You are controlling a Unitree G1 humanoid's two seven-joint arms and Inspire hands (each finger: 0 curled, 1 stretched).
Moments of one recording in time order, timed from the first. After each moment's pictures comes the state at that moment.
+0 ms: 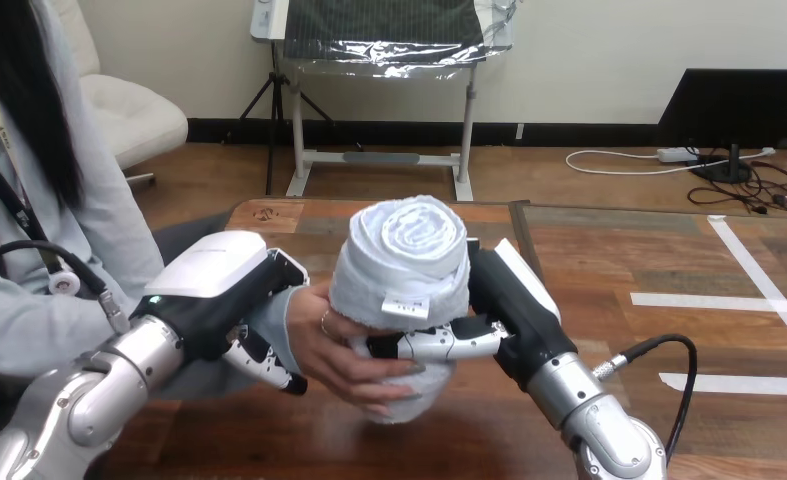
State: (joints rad) left arm -0.29 0.58 -0.18 0.40 0.62 -0.44 -0.17; right arm -0.30 -0.08 0.11 0.65 -0.08 -0.56 0.27
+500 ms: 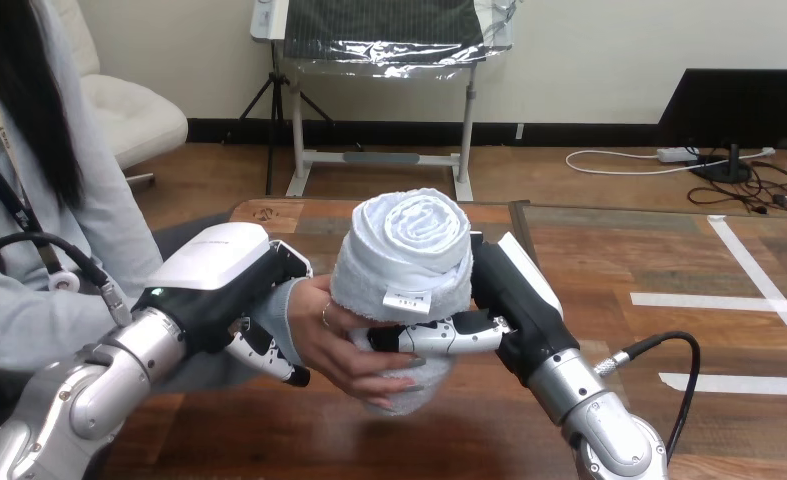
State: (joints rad) left arm -0.31 0.58 -0.18 0.40 0.62 -0.44 -0.17; right arm -0.30 -0.08 0.11 0.64 -0.08 -0.56 0.26
